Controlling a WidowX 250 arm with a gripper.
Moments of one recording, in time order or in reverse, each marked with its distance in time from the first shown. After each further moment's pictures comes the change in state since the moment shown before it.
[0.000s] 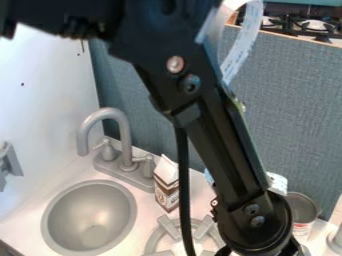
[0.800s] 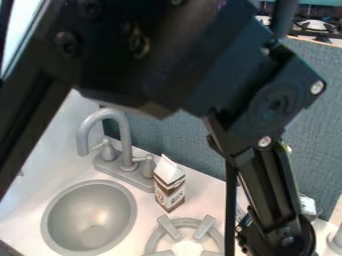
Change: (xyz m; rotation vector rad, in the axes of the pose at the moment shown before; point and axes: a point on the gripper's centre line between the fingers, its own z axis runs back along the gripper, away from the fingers) arm 0.024 -0.015 -0.033 -0.094 0.031 -0.014
